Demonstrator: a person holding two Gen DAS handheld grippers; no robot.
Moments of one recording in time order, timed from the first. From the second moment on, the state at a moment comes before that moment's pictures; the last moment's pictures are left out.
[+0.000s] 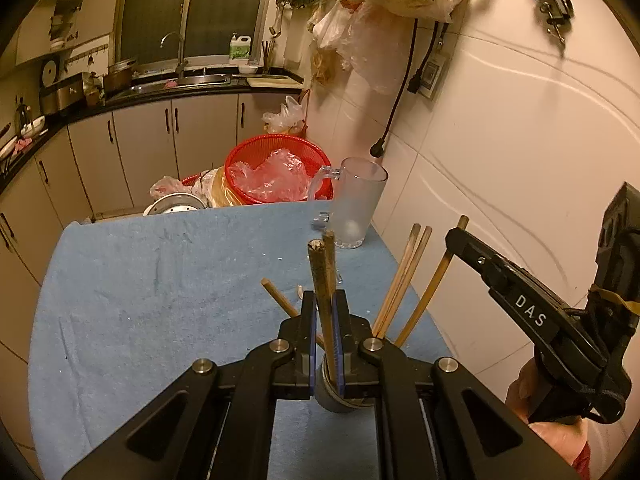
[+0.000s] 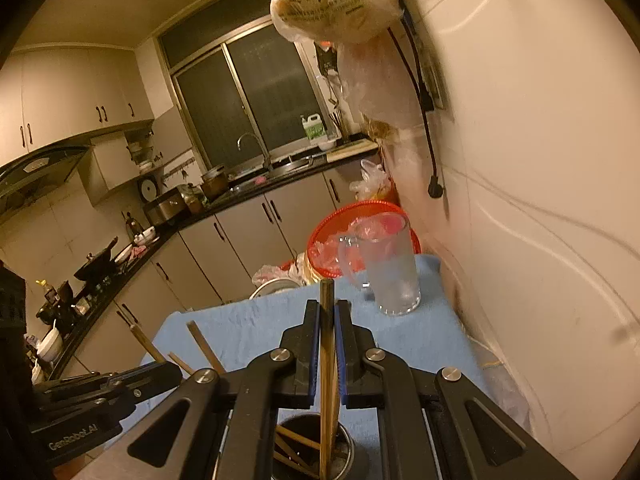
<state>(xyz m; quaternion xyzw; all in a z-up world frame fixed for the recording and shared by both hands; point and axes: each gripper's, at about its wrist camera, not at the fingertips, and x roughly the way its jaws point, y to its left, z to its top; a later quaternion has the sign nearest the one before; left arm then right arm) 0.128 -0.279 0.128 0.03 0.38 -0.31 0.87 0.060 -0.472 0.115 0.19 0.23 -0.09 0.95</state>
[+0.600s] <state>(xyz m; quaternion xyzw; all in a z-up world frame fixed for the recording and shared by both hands) 0.125 -0.285 0.121 0.05 0.38 -0.31 0.87 0.068 -0.469 0.100 0.20 0.26 -0.08 0.94</state>
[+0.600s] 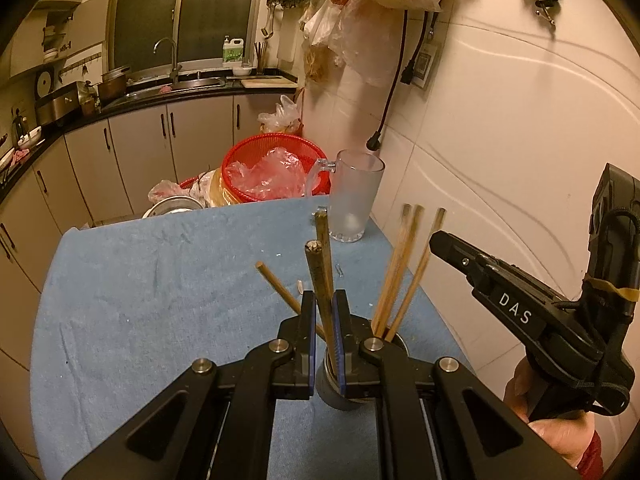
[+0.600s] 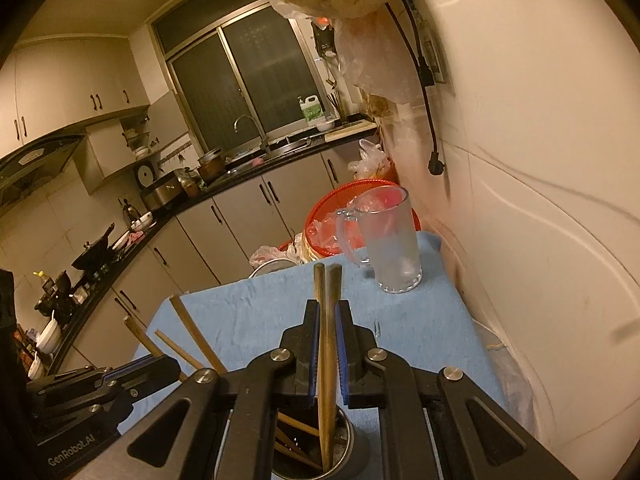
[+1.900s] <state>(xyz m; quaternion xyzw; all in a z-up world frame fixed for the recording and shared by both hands) 0.094 -0.244 0.151 0.03 0.36 -0.30 0.88 0.019 -0.457 0.133 0.18 0.23 -0.10 0.95</state>
